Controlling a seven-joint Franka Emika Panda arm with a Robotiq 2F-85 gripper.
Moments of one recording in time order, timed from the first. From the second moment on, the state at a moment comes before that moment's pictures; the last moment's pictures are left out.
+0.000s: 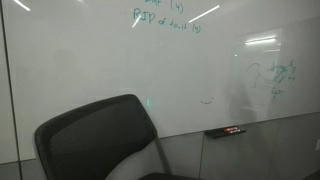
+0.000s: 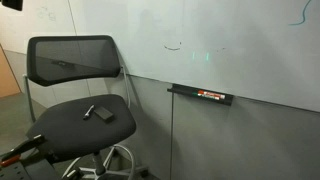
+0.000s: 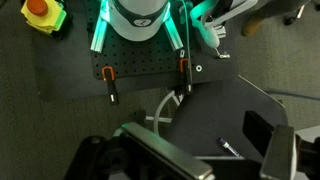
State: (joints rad) arm -0.01 -0.78 -0.12 -2.51 0.08 1.42 -0.03
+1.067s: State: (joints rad) arm -0.01 -0.78 -0.12 -2.50 0.08 1.42 -0.03
